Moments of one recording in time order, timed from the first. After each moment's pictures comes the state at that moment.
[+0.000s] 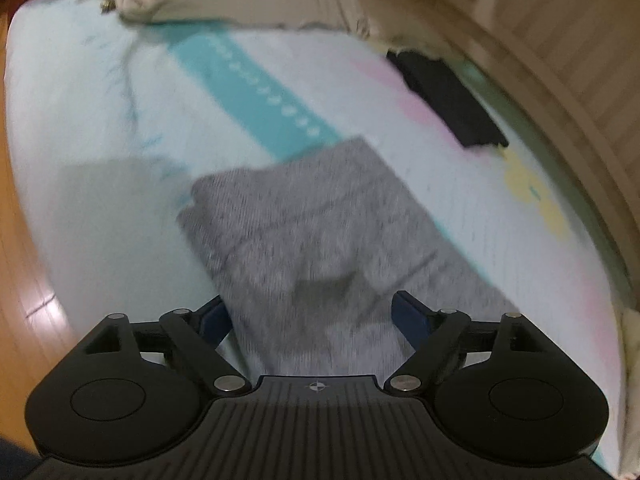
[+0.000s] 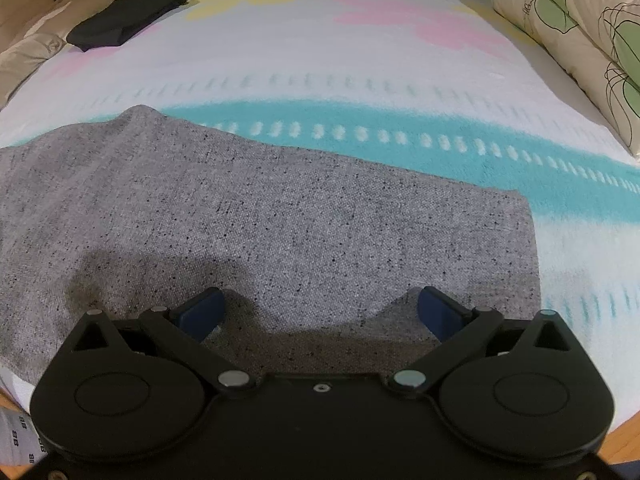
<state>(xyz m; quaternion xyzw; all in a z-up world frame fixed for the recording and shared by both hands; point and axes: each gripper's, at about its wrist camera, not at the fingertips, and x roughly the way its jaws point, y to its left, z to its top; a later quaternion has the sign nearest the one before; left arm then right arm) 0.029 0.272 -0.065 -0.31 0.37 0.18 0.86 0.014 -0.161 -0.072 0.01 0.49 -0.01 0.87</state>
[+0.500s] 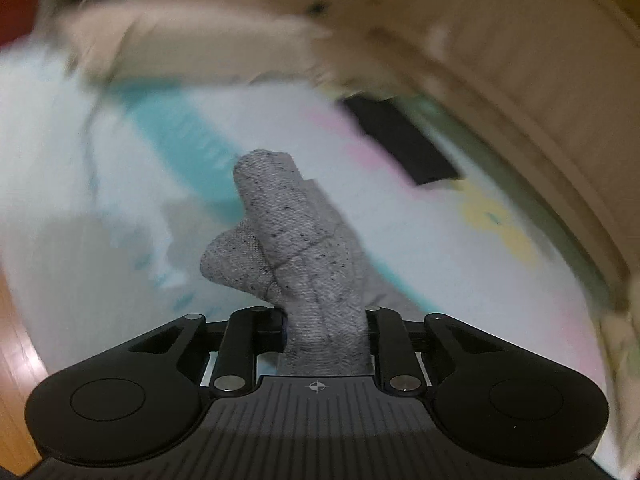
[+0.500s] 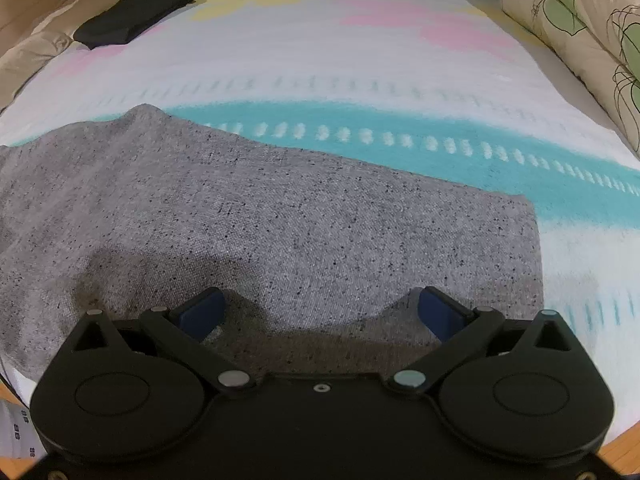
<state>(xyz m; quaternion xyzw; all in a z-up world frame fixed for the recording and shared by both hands) 0.020 0.245 -0.020 -0.26 0.30 0.14 0.91 0.016 -0.162 -0.072 0.01 0.49 0.00 0.87</state>
